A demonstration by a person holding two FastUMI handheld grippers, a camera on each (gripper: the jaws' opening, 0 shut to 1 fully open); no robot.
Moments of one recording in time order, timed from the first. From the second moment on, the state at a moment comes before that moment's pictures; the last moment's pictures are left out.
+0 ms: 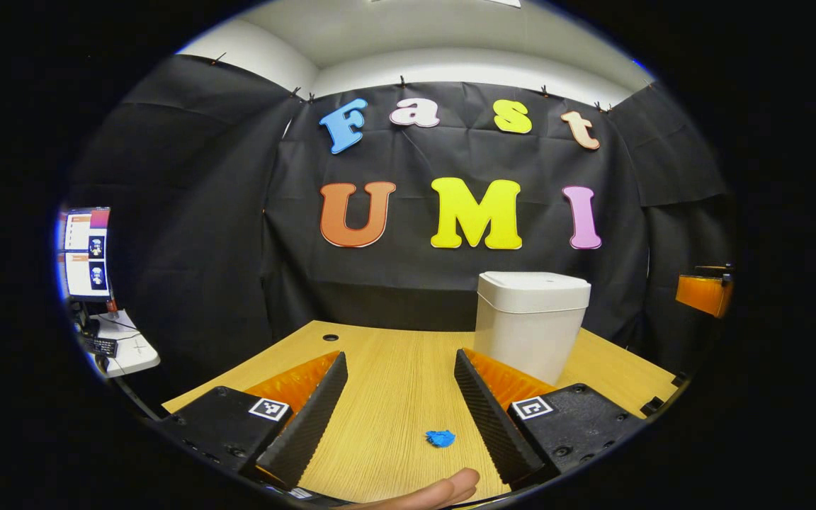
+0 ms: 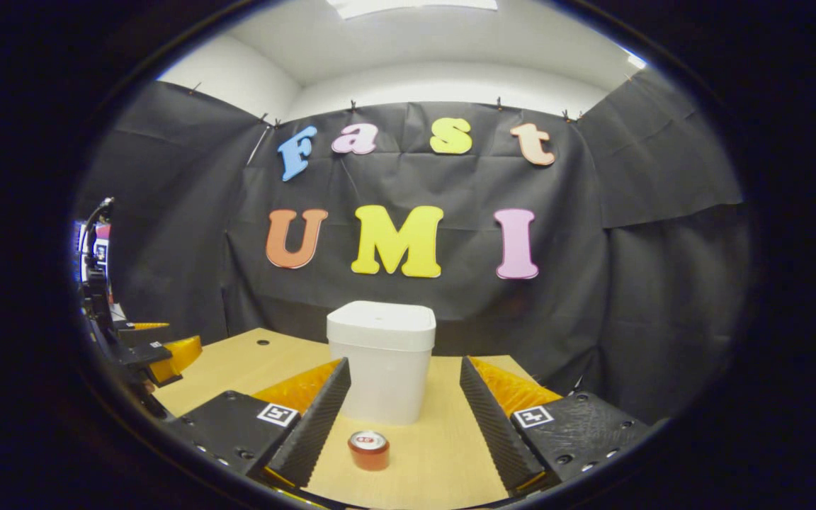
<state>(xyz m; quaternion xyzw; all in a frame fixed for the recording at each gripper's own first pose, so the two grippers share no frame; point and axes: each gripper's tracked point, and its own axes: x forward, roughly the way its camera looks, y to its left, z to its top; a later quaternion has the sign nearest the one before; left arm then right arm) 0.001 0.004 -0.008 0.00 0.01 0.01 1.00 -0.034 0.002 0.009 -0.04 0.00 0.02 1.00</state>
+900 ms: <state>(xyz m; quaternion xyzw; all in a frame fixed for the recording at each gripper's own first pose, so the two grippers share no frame) 0.001 -0.005 -0.013 0.02 0.02 0.00 1.00 -0.021 -0.017 -0.014 -0.03 0.03 0.02 1.00</state>
